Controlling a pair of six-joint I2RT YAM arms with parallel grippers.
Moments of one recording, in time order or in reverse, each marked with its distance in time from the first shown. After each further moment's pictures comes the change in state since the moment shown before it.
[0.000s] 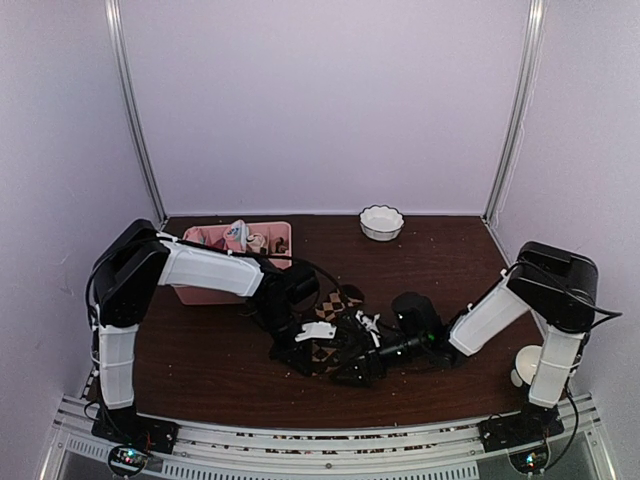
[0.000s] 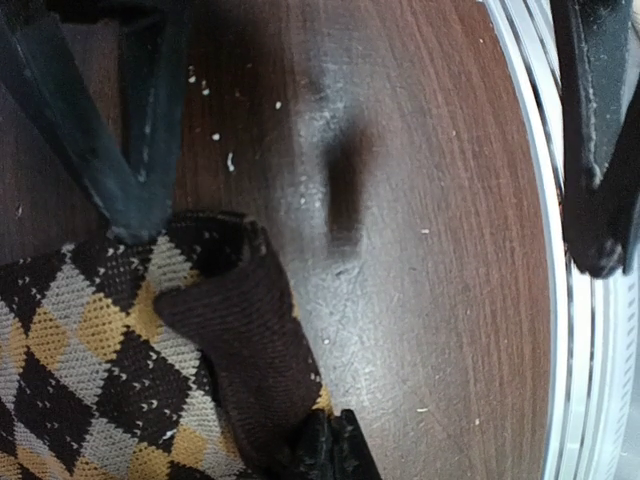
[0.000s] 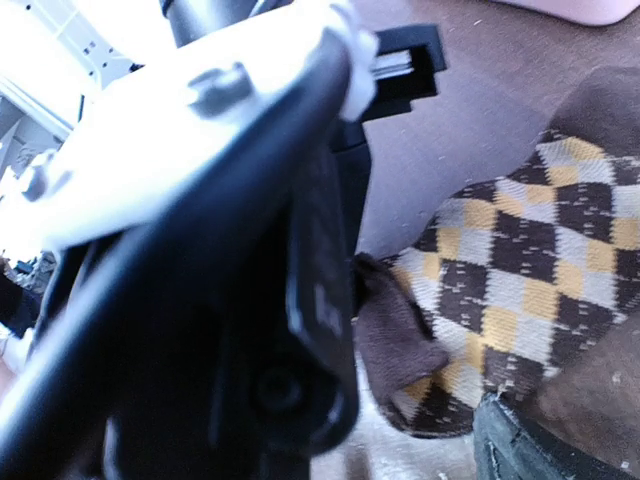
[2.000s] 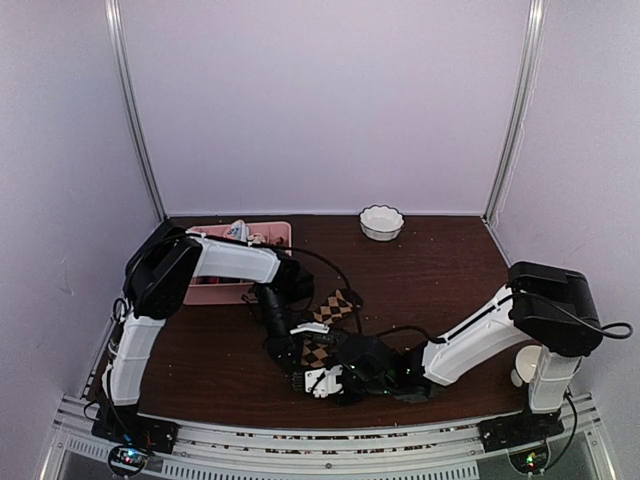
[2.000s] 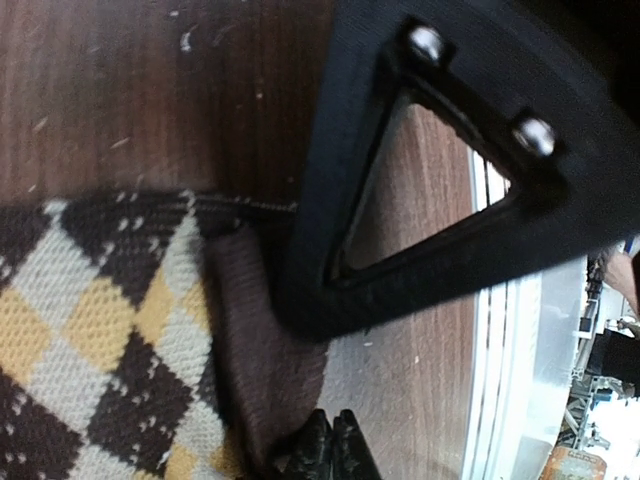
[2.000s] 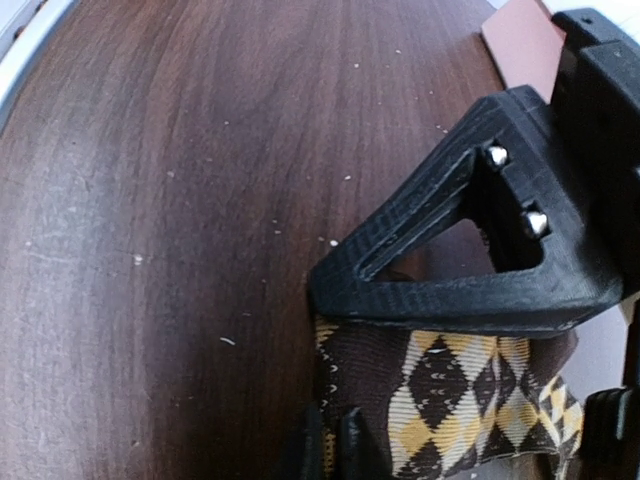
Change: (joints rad) left arm 0.079 0.225 0.261 -0.473 0.153 0.158; right arm 0.381 0.014 0.190 -0.283 0.817 -0.946
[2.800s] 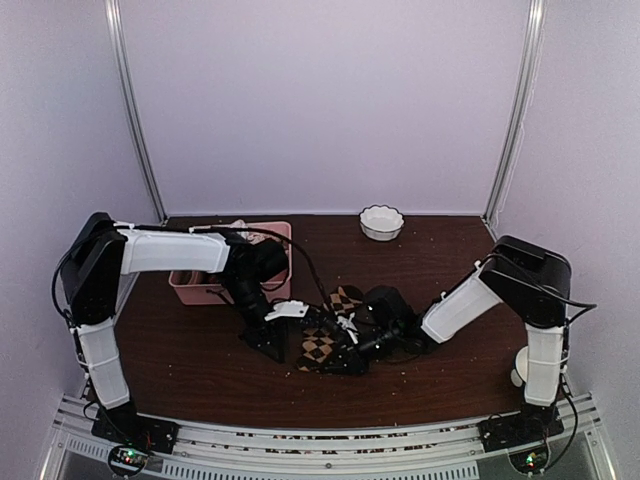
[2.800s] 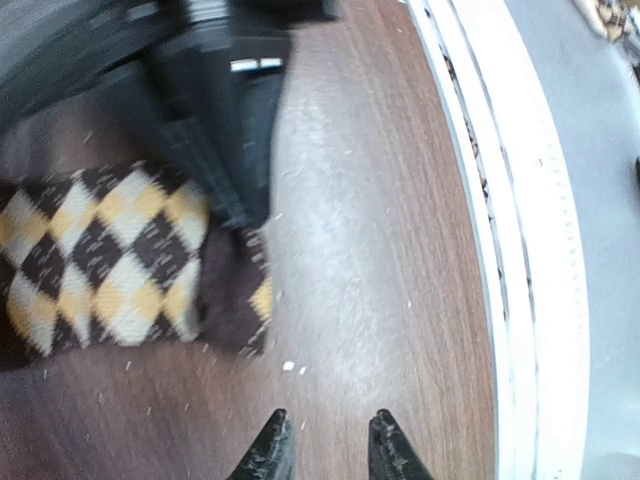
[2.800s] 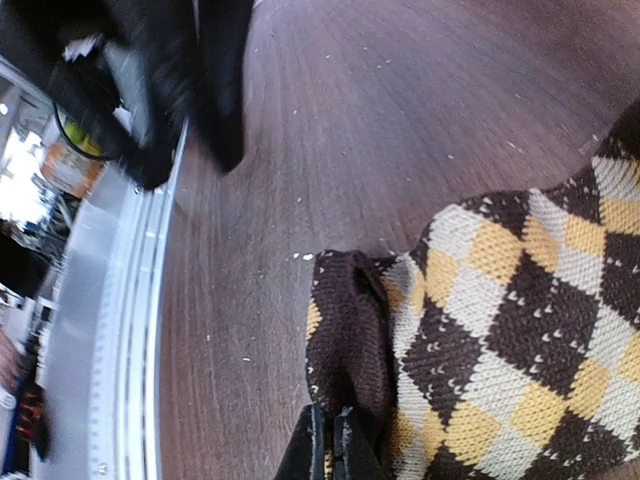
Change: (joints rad) left arm 0.048 -0.385 -0.284 0.259 -0.090 0.014; right arm -0.365 0.129 0.061 0.045 -0.873 0.801
